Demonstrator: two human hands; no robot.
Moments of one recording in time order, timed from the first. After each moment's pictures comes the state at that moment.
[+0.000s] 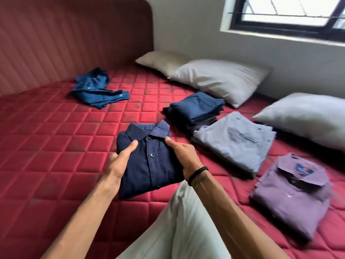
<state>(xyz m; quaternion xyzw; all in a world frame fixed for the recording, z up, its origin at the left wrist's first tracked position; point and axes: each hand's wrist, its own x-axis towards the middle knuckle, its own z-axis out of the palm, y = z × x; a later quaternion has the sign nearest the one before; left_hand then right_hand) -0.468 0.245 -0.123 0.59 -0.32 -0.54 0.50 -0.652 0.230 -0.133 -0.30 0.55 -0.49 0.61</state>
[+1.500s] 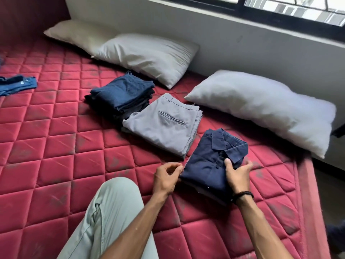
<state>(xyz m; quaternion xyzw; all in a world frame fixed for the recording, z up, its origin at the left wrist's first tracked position) -0.798 0.301 -0.255 0.46 -0.56 -0.60 0.33 -1.001 0.395 -0.214 -0.15 0.86 -0.46 0.14</state>
